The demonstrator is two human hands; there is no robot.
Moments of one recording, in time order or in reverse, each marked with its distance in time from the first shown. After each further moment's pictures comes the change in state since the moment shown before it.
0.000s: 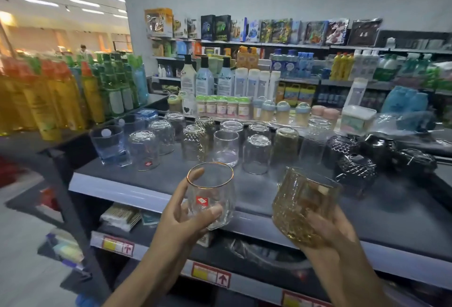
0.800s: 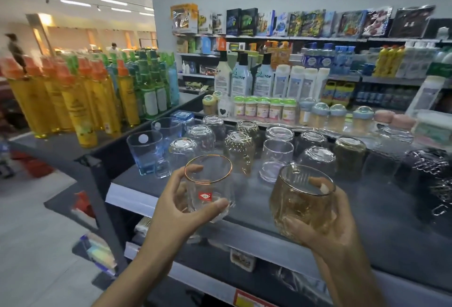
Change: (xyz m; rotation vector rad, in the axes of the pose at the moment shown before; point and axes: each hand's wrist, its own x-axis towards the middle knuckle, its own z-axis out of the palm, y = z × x) left_hand 0.058 0.034 -0.106 0.403 0.182 0.122; right_hand 0.081 0.070 0.079 -0.323 -0.082 -0.135
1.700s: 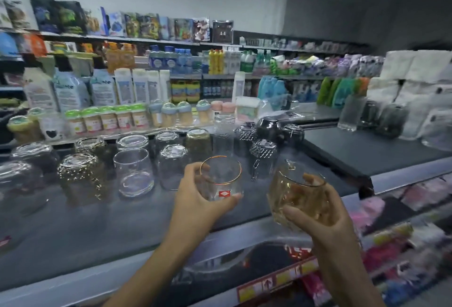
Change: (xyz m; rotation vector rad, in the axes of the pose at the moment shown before) left_hand 0.010 0.014 0.217 -0.045 -0.511 0.168; right_hand -0.117 -0.072 -0.103 -0.349 0.740 -0.137
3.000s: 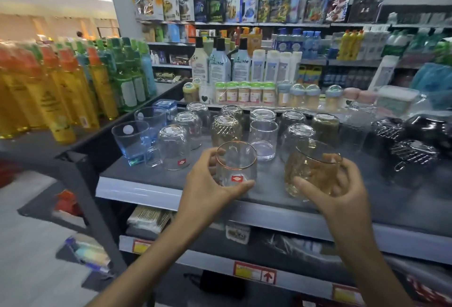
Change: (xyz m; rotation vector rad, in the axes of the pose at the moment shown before) left_hand -0.077 -0.014 -0.168 0.331 0.389 -0.122; right_hand -0.005 0.022 0.155 0.014 -0.342 -0.017
